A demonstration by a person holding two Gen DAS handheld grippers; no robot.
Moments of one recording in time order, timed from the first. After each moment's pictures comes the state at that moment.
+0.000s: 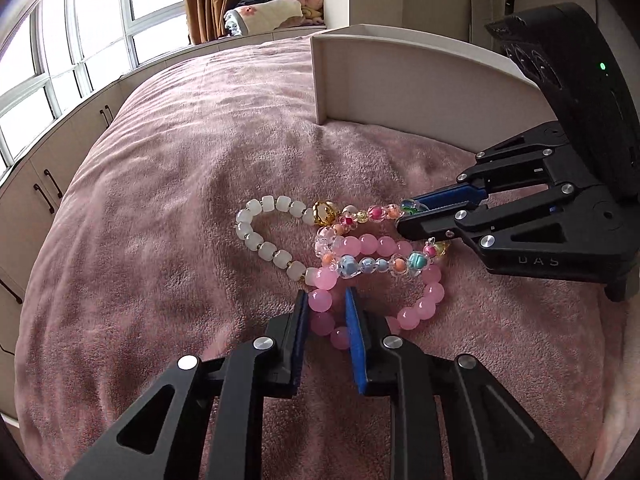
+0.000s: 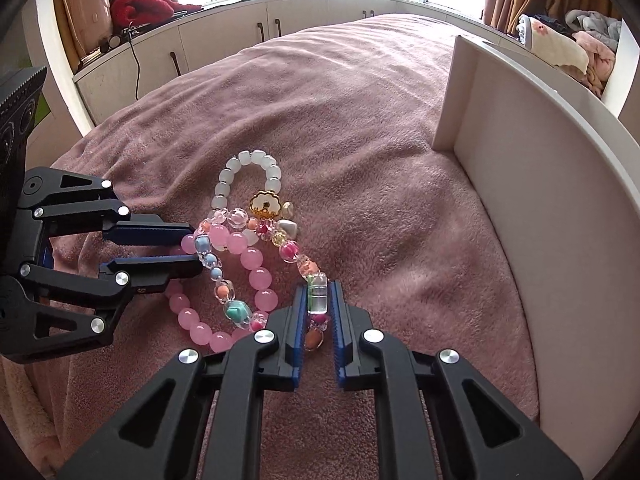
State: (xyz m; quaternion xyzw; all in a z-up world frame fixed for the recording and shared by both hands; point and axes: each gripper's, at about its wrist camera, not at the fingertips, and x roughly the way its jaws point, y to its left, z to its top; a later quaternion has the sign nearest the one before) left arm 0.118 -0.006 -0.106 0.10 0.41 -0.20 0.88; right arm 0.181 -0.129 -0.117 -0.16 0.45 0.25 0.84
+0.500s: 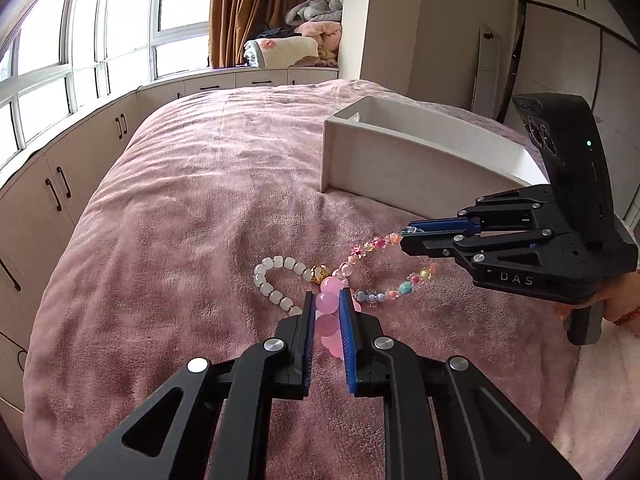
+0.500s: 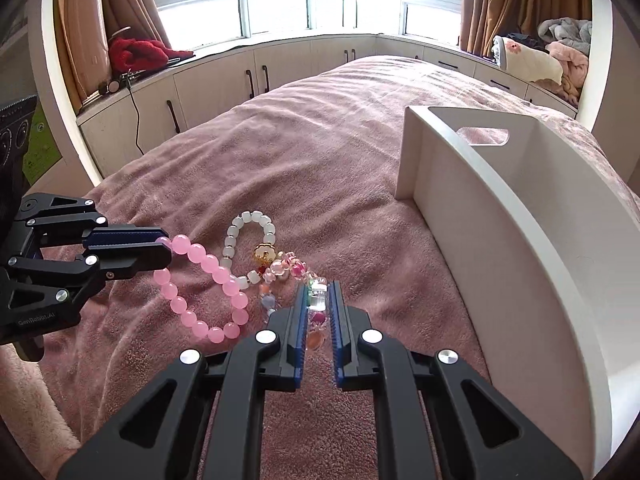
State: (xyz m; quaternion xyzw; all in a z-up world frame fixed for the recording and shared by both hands) left arm 0.093 0.006 -0.046 0.04 0.35 -0.20 0.91; right arm 0.159 -0.155 -0.066 -0.11 0.38 0.24 0.88
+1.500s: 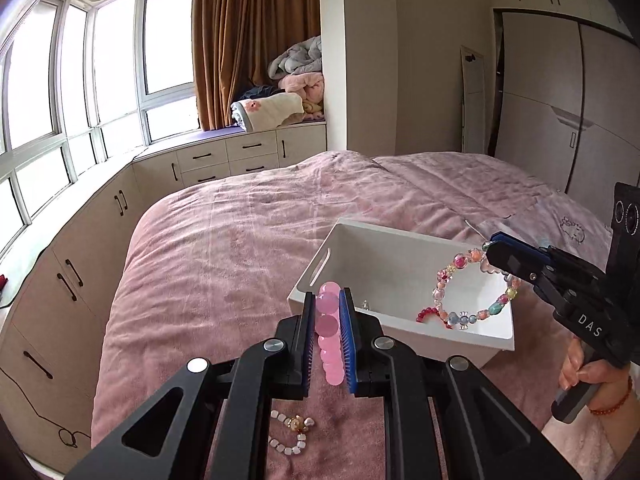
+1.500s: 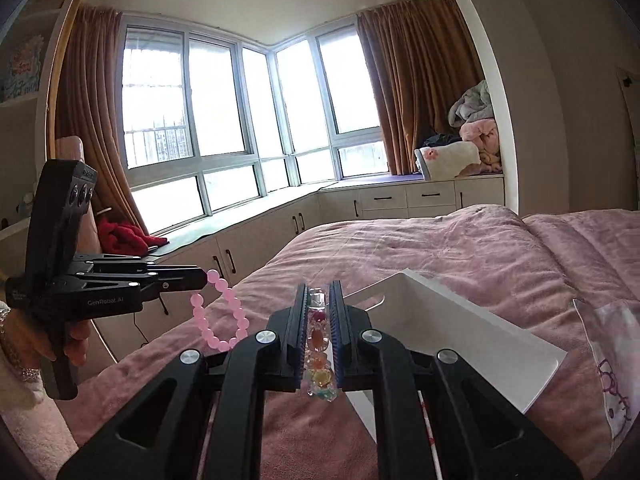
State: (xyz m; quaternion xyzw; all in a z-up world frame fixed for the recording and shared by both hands) left arm 0.135 -0.074 0.114 0.08 0.28 -0.21 0.93; right arm 0.095 -0.284 0.071 0.06 0.13 0.18 0.97
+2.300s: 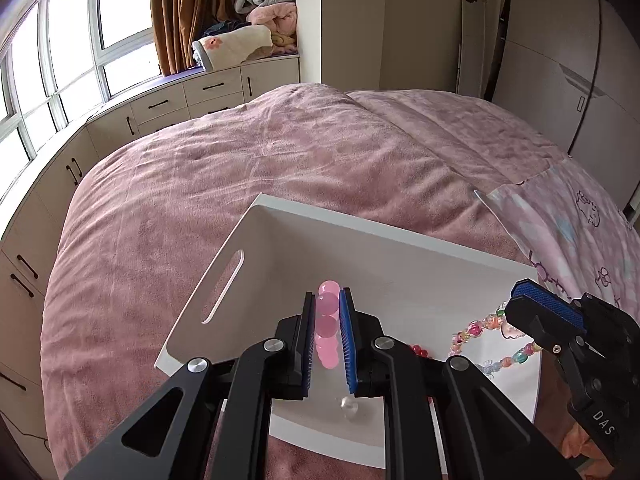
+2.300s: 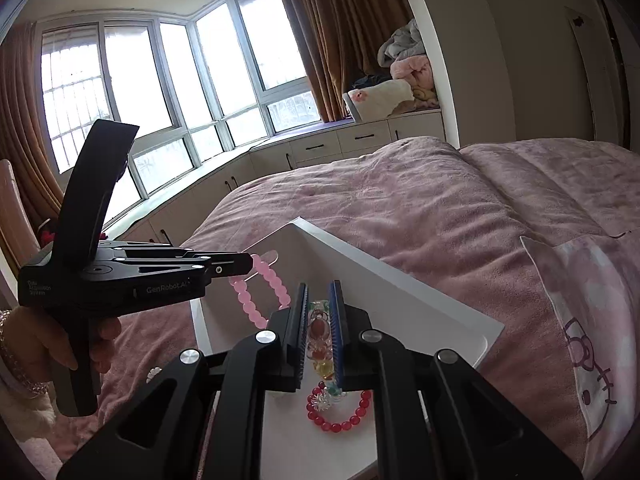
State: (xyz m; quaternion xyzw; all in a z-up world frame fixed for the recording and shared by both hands) left arm 0.271 -0.216 0.039 0.10 0.41 -0.22 0.88; right arm 0.161 -0.362 0.021 0.10 0.24 0.08 0.96
